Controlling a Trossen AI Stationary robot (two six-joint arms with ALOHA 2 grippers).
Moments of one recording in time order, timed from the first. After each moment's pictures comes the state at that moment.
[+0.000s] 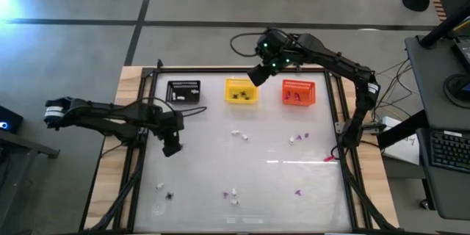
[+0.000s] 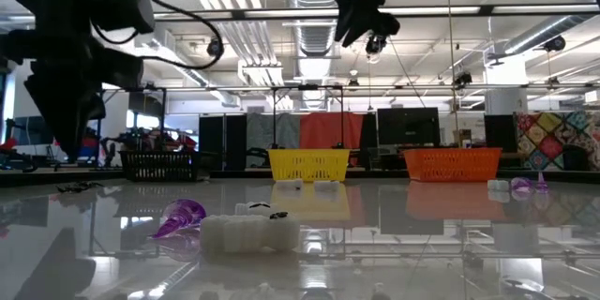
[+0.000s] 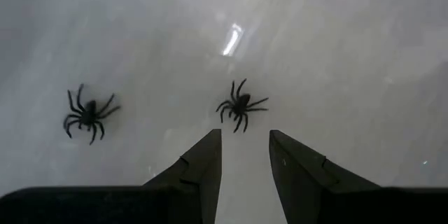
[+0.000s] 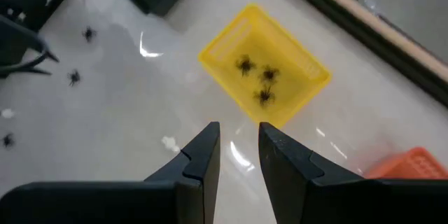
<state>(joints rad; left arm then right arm) 0.06 1.01 0.56 -0.86 0.14 -0.43 -0.46 1.79 1.97 -1.18 -0.11 0.40</state>
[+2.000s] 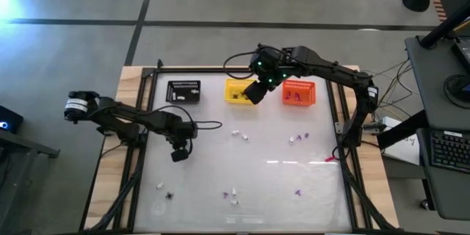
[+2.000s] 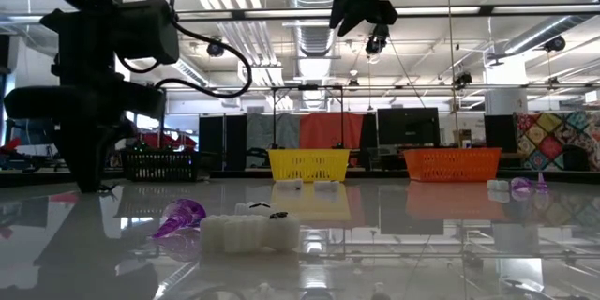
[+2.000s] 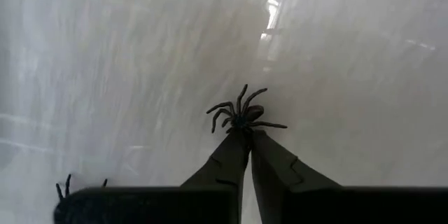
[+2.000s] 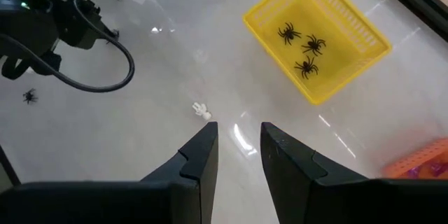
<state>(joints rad) -0.02 1.39 0.57 -0.66 0.01 -0.28 -0.31 1.79 1.97 -1.22 -0.11 0.45</state>
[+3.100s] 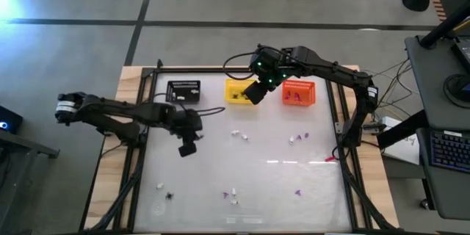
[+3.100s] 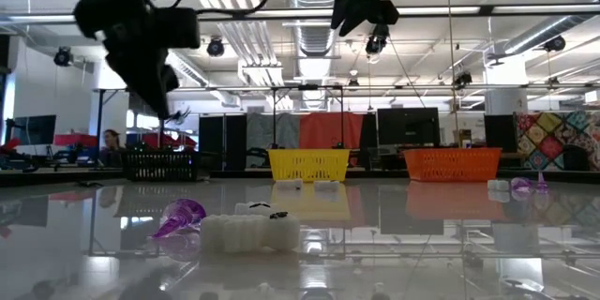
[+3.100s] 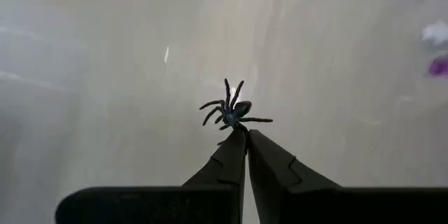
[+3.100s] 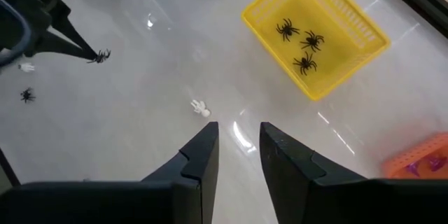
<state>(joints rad) 0.02 1.21 0.75 -0.61 0.07 -0.24 -0.31 1.79 1.97 -1.23 -0.11 0.46</state>
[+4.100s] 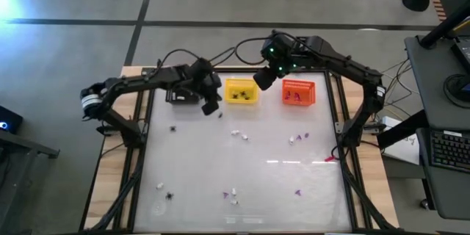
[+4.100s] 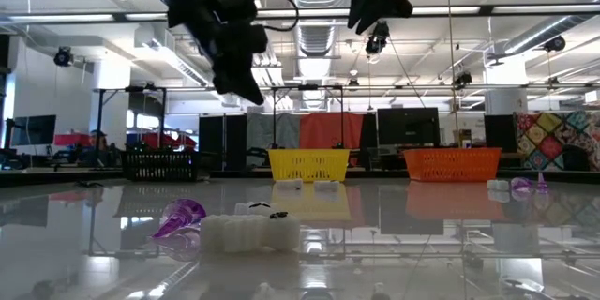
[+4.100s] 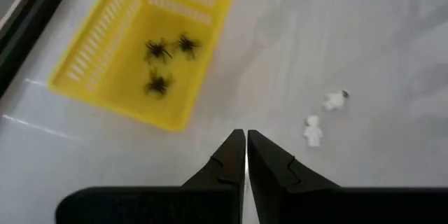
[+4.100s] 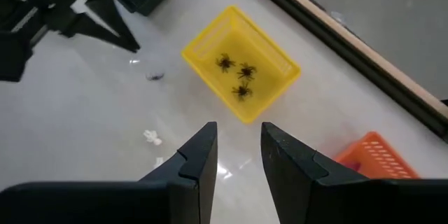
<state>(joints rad) 0.50 1.54 1.13 -0.52 0.28 0.10 -0.41 1.72 1.96 -1.25 0.01 0.39</state>
